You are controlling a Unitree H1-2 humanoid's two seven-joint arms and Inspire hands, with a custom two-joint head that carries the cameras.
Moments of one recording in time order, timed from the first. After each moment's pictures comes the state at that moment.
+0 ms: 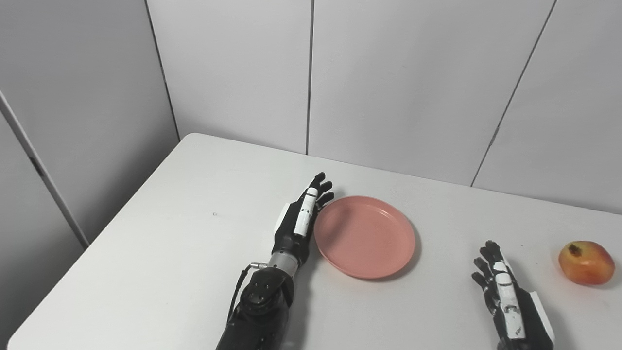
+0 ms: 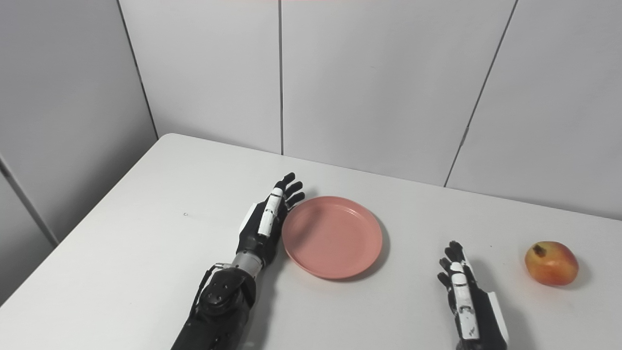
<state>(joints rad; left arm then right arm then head) -0.35 -0.05 0.02 0.25 -0.17 0.07 0.01 -0.09 -0.05 0.03 -0.12 0.05 0.14 0.11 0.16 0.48</state>
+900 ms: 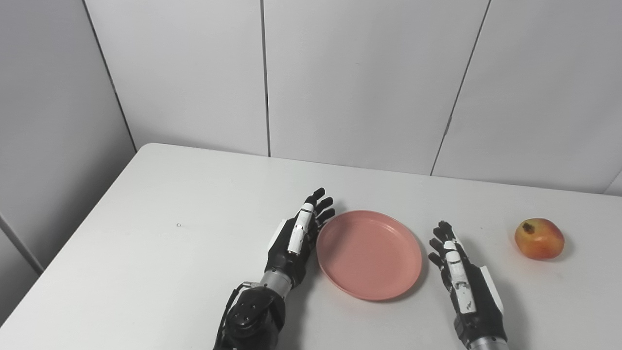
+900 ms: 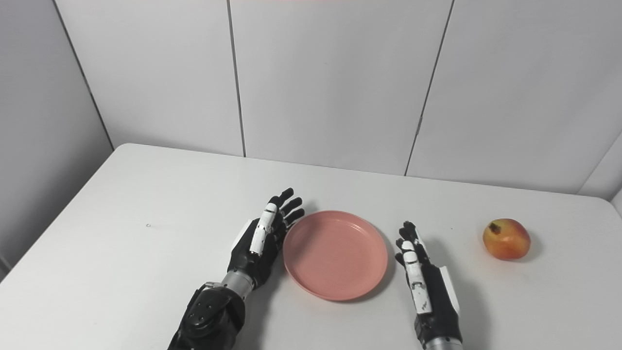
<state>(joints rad) -0.29 -0.10 -0.03 0.13 -0.20 0.19 -0.06 -0.10 0.00 0.06 -0.15 0.00 0.17 0.07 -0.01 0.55</state>
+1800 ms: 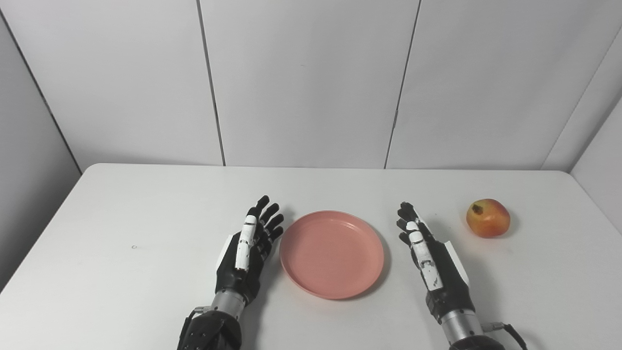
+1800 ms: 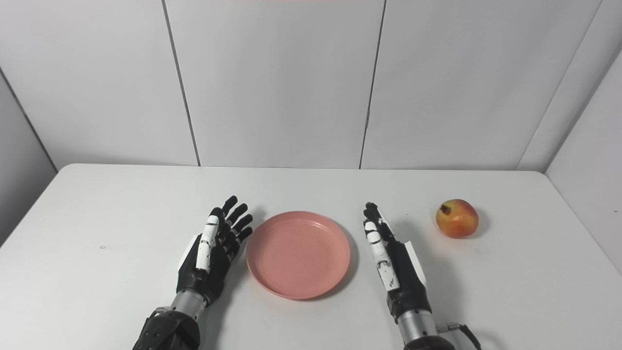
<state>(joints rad) -0.24 -0.09 0.02 0.09 -0.23 0.17 -0.10 -0.12 -0.01 0.04 -0.21 -0.05 0.18 0.05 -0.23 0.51</state>
